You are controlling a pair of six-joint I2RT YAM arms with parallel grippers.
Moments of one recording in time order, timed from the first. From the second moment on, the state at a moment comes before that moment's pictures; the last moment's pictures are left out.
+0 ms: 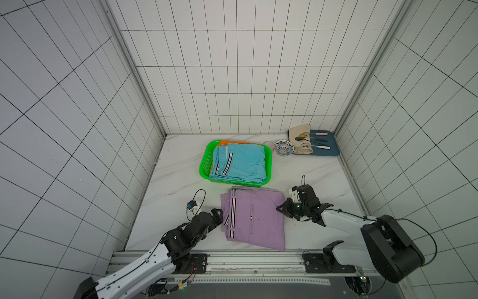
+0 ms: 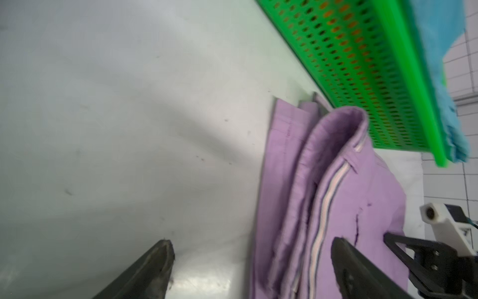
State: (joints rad) left arm -0.70 0.52 0.14 -0.38 -0.20 -1.21; right arm 0.53 1.29 0.37 0.02 -0.47 0.91
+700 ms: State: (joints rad) left arm -0.51 1.45 0.25 0.48 0.42 -1.00; right arm 0.58 1.37 0.44 0.00 -0.43 0.88
